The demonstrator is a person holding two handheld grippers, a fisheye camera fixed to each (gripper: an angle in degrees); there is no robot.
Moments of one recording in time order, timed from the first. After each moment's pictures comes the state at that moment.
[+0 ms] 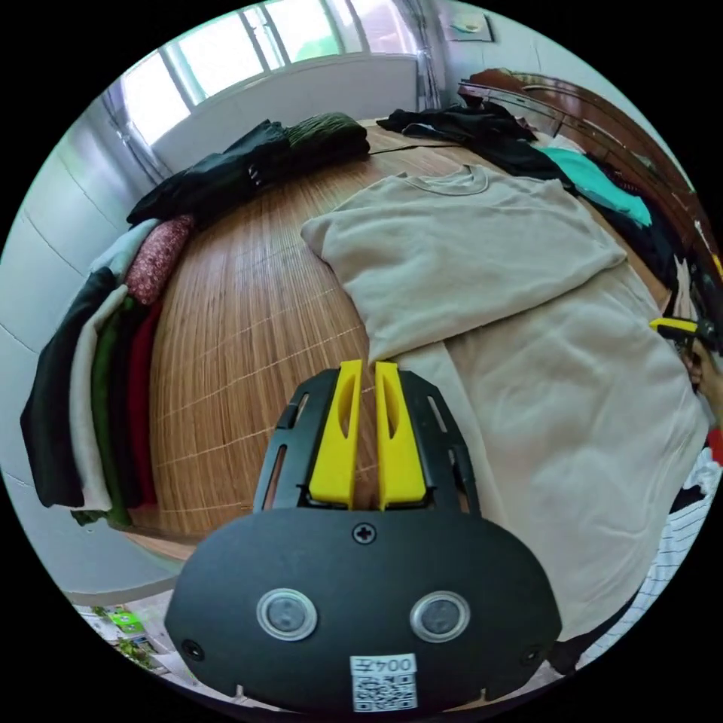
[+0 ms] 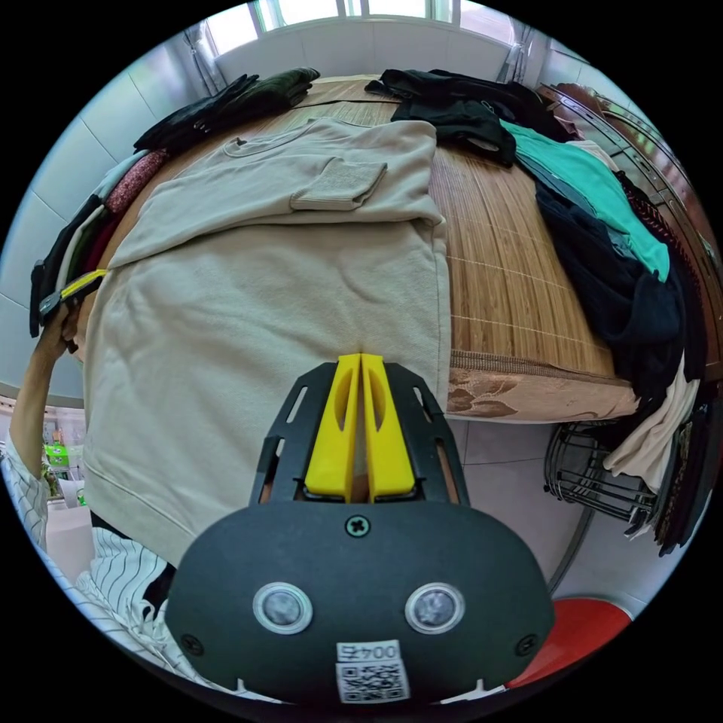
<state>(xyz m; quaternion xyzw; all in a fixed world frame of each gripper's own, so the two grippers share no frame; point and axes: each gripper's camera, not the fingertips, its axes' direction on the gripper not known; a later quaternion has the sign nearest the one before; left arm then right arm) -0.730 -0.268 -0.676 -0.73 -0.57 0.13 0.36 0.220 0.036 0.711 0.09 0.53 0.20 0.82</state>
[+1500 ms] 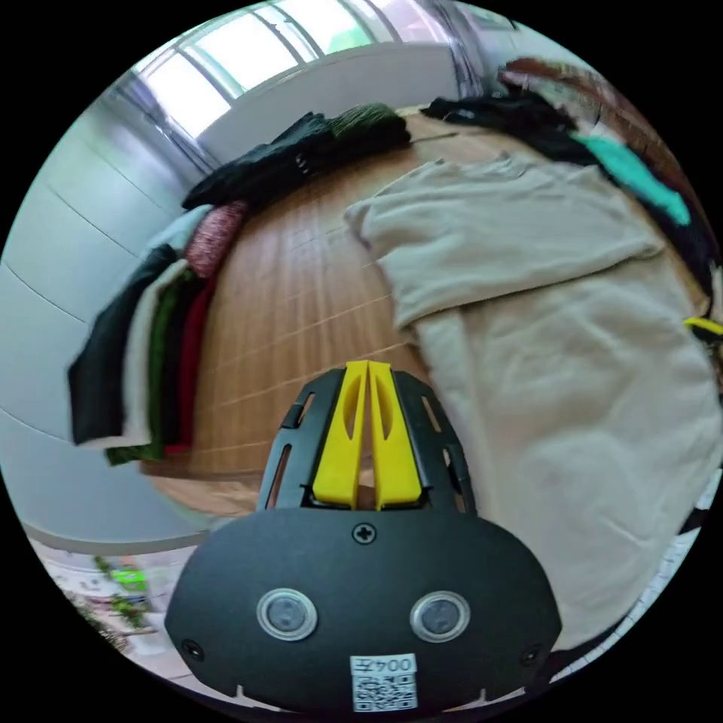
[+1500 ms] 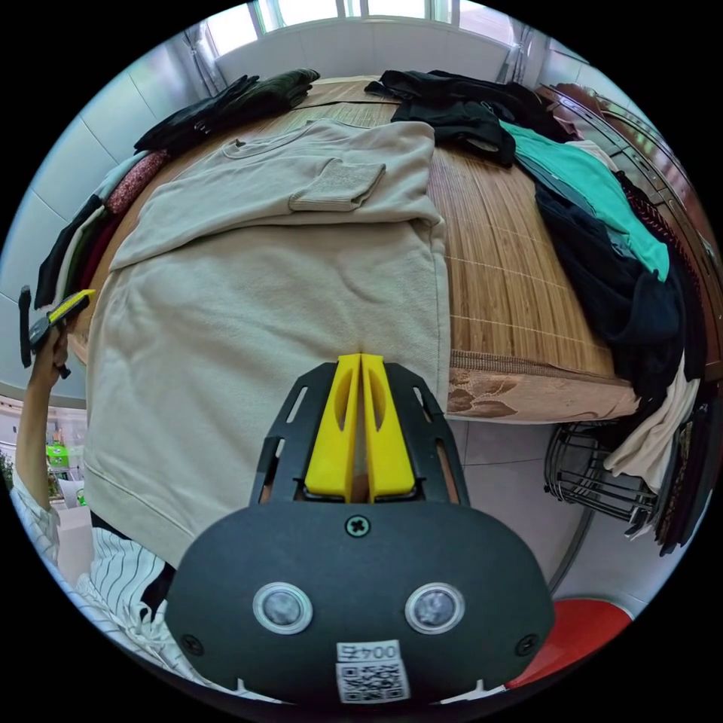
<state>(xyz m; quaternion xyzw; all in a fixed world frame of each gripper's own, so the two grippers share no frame) -0.572 -0.079 -0.573 -0.70 -0.64 0.18 0.27 0.213 0.046 0.665 0.10 0.53 0.20 0.82</state>
